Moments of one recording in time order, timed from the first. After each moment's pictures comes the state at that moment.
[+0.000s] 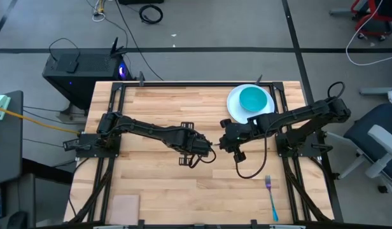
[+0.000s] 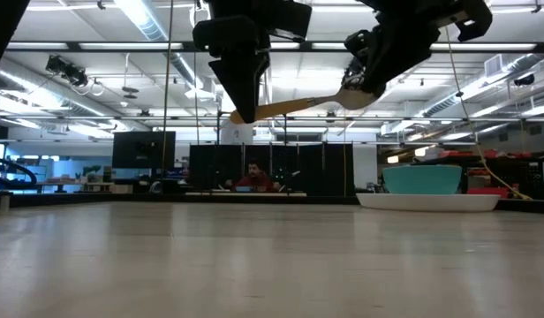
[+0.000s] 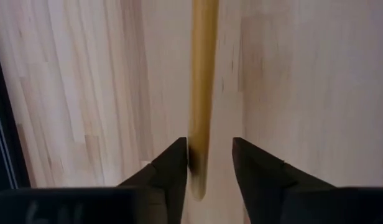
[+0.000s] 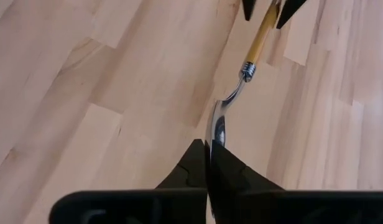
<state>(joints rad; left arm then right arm) -0.18 2.01 1.78 -1.17 -0.36 -0.09 0.16 1.37 1.04 -0.61 0.08 -0.26</state>
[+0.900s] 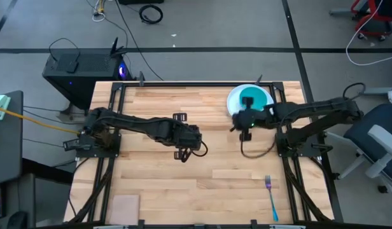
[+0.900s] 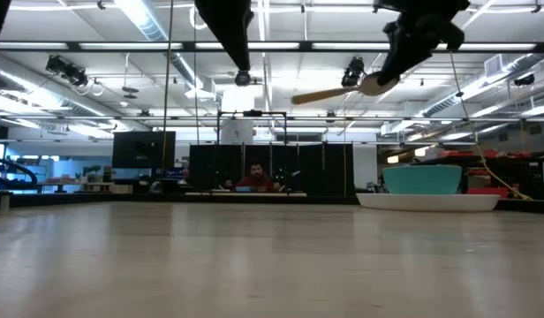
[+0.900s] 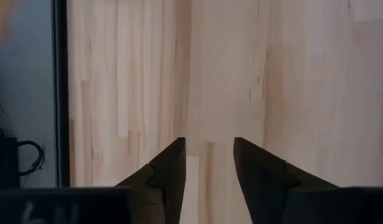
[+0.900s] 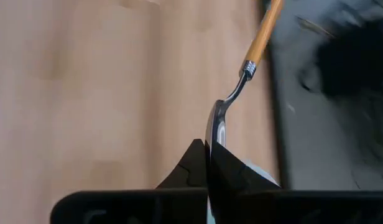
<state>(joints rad) -0.19 1.84 1.78 -1.20 -0.44 -0.11 0.06 1.16 1.04 -0.83 0.50 -0.16</state>
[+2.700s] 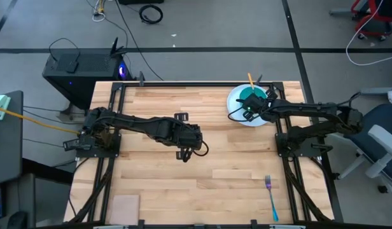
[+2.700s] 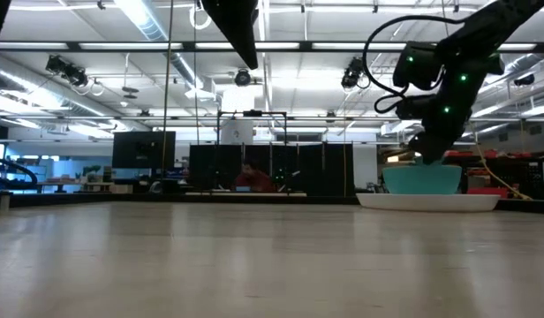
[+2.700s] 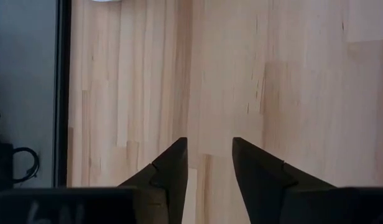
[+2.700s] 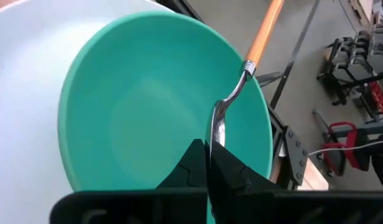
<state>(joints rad) -0.19 1.84 1.78 -1.16 -0.44 -0.11 -0.45 1.15 0.58 -0.56 0.74 0.16</state>
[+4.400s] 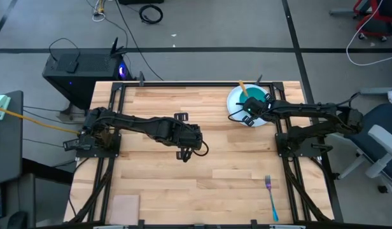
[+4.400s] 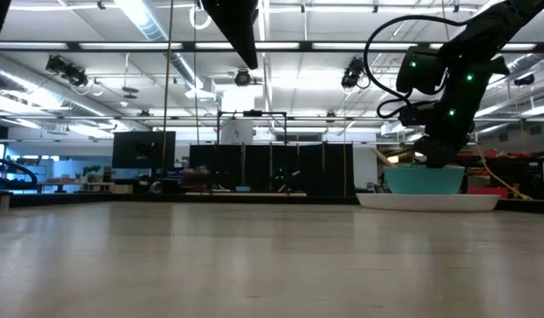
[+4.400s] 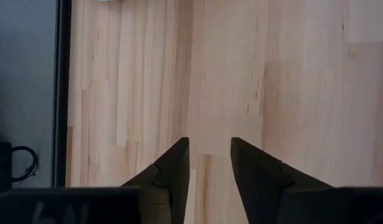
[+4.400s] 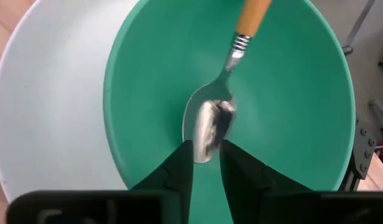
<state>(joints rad) -0.19 1.84 1.78 -1.16 -0.44 -0.12 -0.45 1.15 0.56 -0.59 0.56 0.21</state>
